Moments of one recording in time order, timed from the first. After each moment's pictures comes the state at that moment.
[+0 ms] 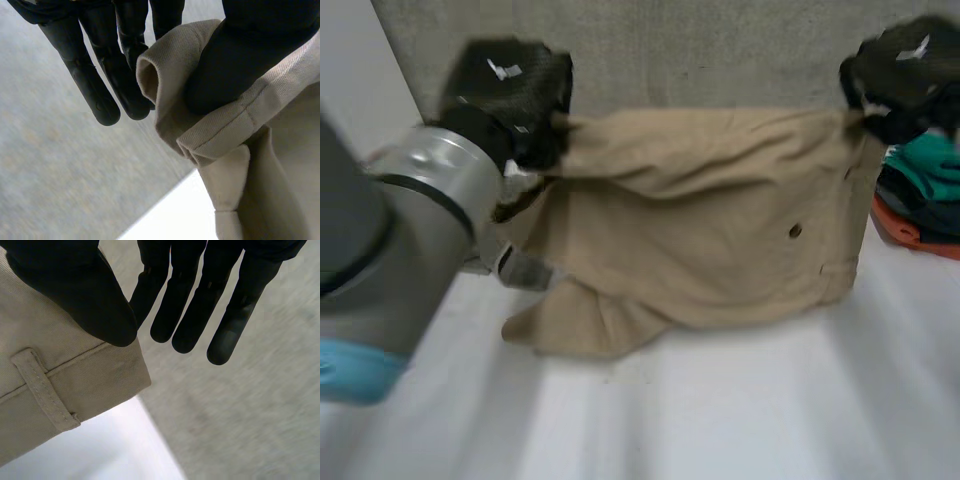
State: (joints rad) left arm 4.08 -1.77 -1.27 3.10 -1.73 3.46; right arm 1.72 -1.35 1.18 0.25 1.20 2.50; left_hand 1.10 1.18 1.19 1.20 1.00; right_hand 1.08 1.17 1.18 1.20 1.02
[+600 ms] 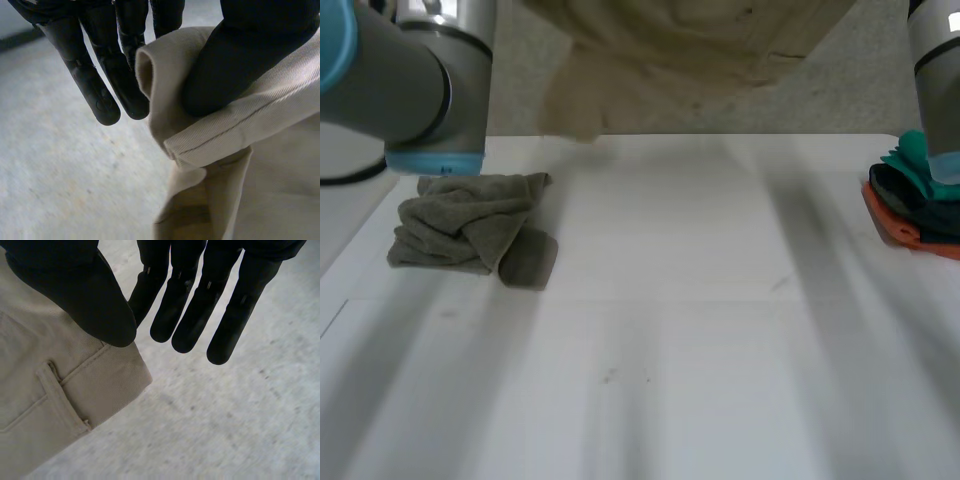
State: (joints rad) left arm 4.22 -2.05 -0.89 3.73 -1.56 3.41; right arm 1.84 -1.12 0.94 -0.43 1.46 2.84; left_hand 1.11 1.19 1.19 1.20 1.00; right_hand 1.09 1.17 1.19 1.20 1.02
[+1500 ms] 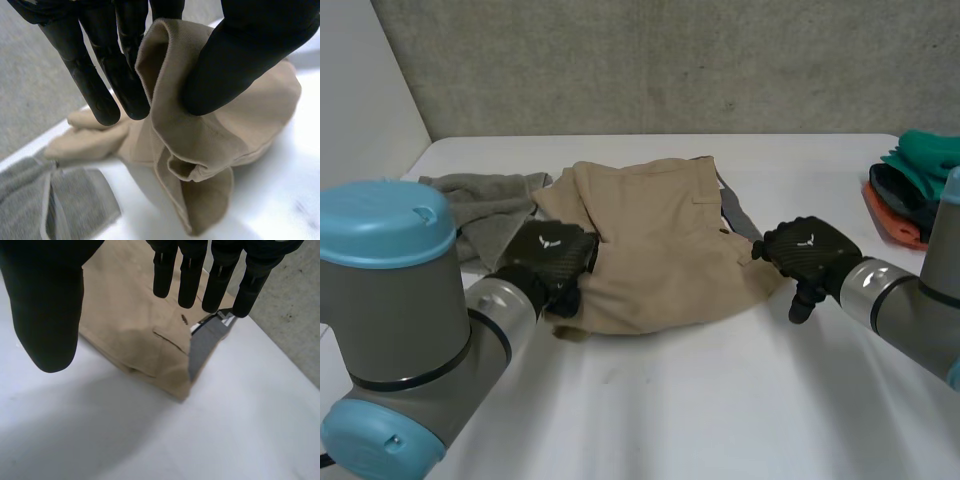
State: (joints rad) left arm 4.10 -1.86 -1.56 3.11 -1.63 3.37; right arm 1.81 -1.15 1.57 0.04 1.21 2.52; left_hand 1.11 1.19 1.19 1.20 1.00; right_hand 0.41 0.41 0.41 0.40 0.21
